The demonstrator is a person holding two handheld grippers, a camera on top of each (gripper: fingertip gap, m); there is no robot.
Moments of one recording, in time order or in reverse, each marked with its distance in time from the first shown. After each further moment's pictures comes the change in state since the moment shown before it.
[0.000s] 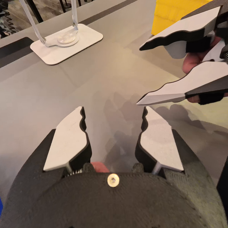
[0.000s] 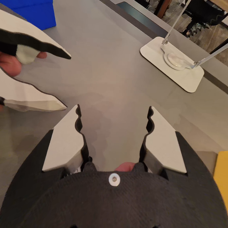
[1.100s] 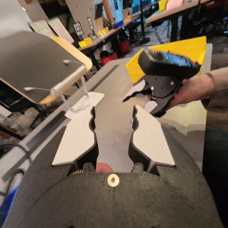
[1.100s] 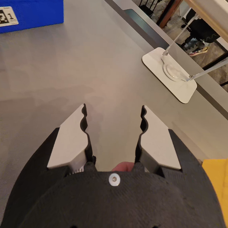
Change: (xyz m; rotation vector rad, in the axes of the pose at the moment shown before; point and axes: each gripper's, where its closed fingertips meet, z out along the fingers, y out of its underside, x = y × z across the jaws) left arm 0.020 -0.098 -0.107 0.338 0.038 0.349; right arm -0.001 -0.008 -0.006 0.008 -0.008 -0.101
